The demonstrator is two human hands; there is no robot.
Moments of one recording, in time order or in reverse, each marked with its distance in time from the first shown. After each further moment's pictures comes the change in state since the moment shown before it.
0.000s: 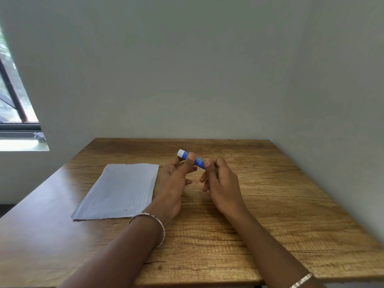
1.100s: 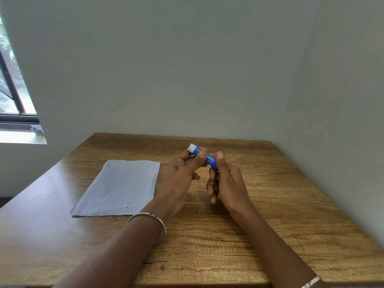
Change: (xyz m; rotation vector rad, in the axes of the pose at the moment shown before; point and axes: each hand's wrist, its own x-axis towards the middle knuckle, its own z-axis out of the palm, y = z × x) left_hand -0.001 0.010 0.003 -0.026 -0.193 0.077; right_hand -0.003 -0.011 -0.006 0.123 -0.085 0.136
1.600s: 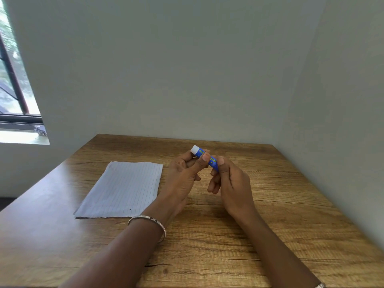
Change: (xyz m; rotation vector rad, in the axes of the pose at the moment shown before) left_hand 0.001 0.003 -0.005 0.039 0.014 0.019; right_hand 0.004 0.009 0.000 -0.240 0.123 -0.254
